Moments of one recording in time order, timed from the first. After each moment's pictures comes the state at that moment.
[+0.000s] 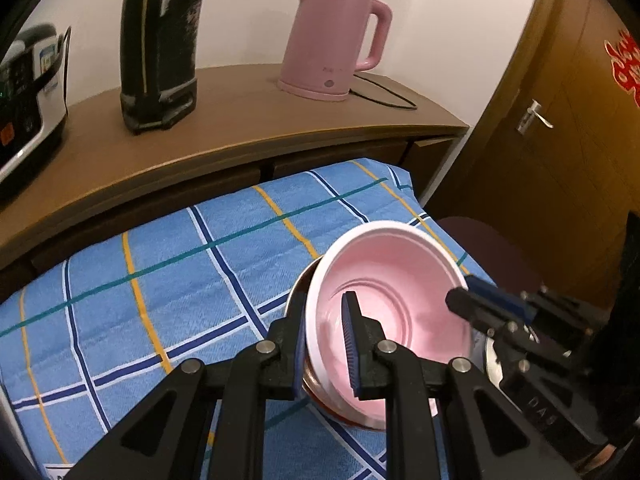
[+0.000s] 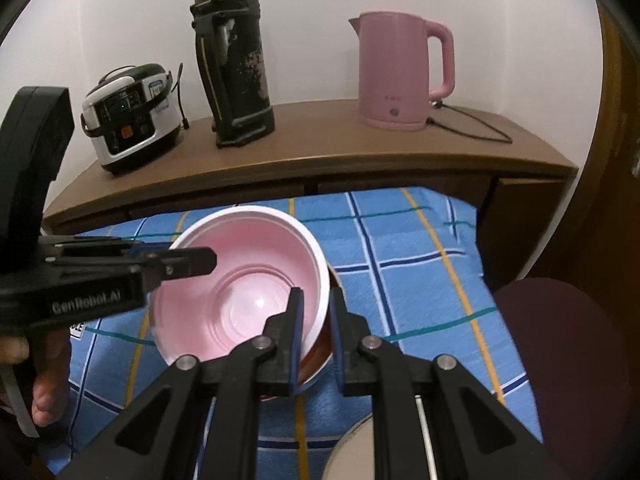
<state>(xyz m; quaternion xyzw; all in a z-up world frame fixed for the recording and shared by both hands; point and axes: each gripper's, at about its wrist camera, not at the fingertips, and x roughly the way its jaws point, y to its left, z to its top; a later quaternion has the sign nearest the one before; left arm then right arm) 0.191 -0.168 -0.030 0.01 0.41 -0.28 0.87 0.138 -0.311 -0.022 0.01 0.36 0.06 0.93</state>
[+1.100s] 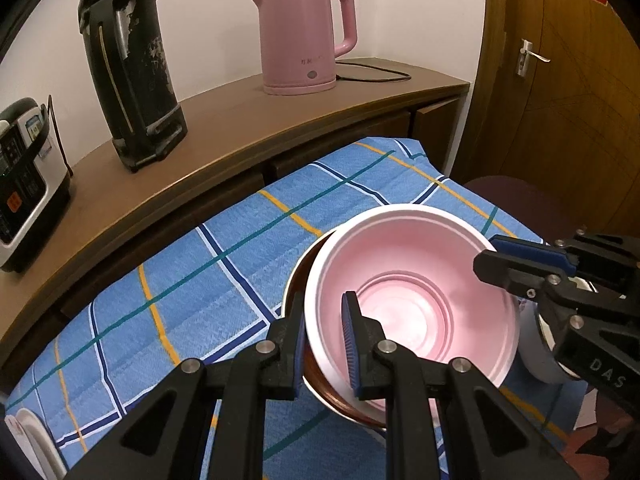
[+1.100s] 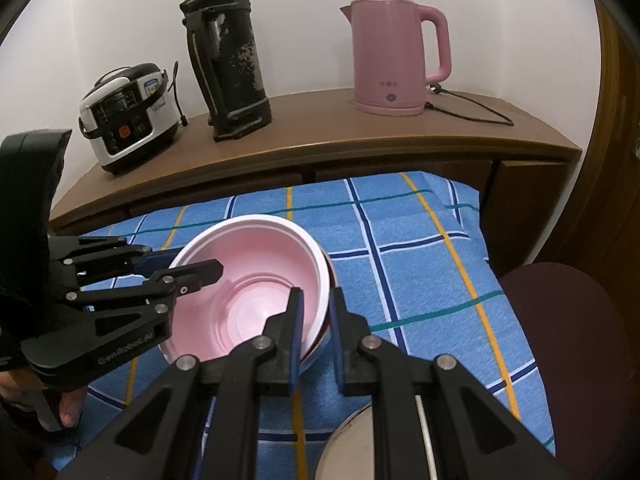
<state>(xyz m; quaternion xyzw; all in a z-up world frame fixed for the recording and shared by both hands) 0.182 -0.192 -0.051 0.14 0.38 -0.25 0.88 0.136 -0.317 -0.029 0.04 0.37 0.07 0.92</state>
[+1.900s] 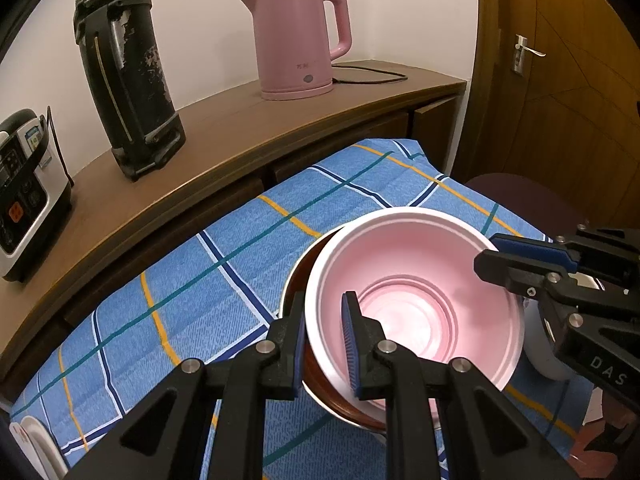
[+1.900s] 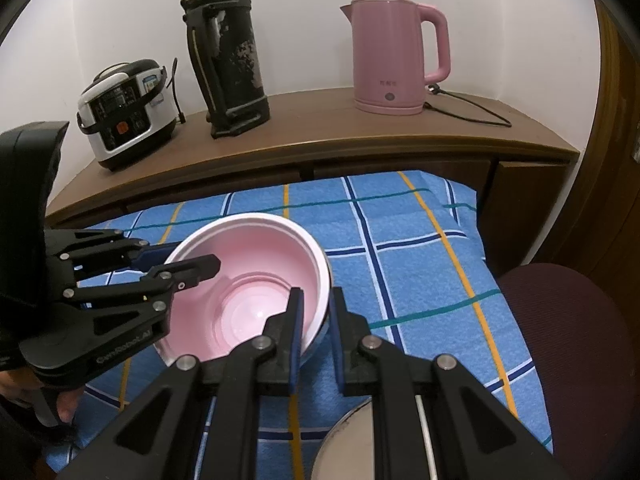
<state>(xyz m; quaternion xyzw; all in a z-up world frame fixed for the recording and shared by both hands) 0.181 -0.194 -0.052 0.15 0.37 -0.25 0.88 0.136 -0.319 -0.032 0.03 0.37 0.06 0.92</state>
